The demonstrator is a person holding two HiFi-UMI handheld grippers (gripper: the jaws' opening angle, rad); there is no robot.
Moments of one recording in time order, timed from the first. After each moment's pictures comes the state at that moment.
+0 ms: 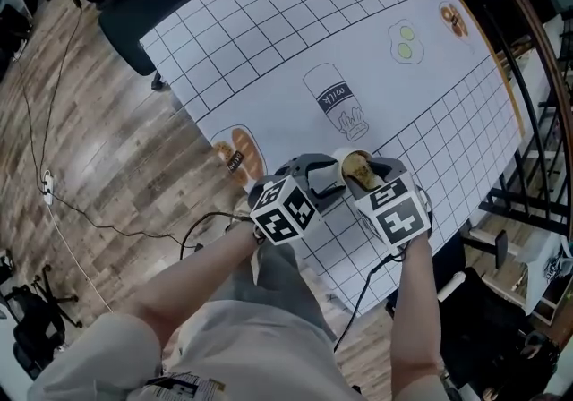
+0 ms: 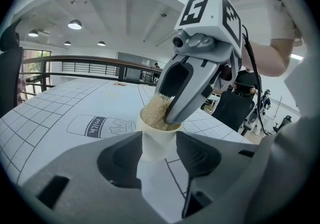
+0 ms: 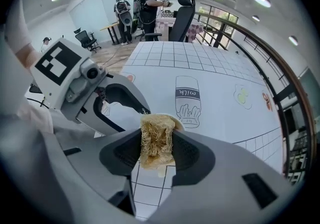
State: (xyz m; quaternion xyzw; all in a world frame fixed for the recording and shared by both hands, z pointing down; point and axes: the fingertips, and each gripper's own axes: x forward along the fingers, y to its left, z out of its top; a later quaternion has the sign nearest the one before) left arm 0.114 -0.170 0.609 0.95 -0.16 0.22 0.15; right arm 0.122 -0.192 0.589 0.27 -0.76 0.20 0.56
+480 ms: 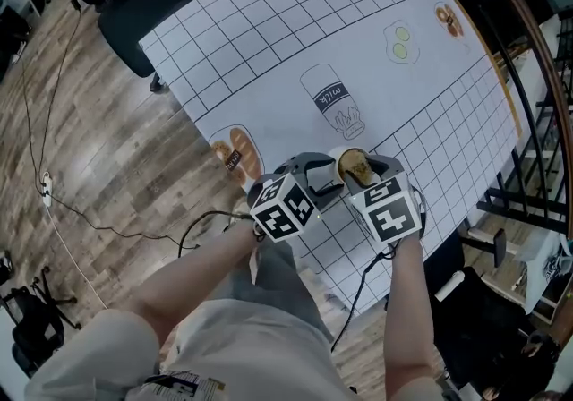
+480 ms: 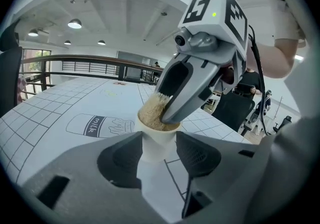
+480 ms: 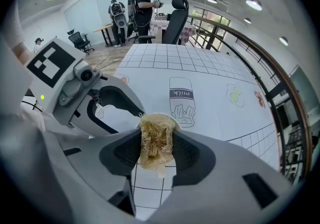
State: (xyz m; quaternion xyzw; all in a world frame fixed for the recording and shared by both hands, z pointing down) left arm 0.117 -0.170 0.610 0.95 -0.17 0.23 0.16; right arm 0.126 -0.196 0.590 0.32 -0.75 0.20 0.55
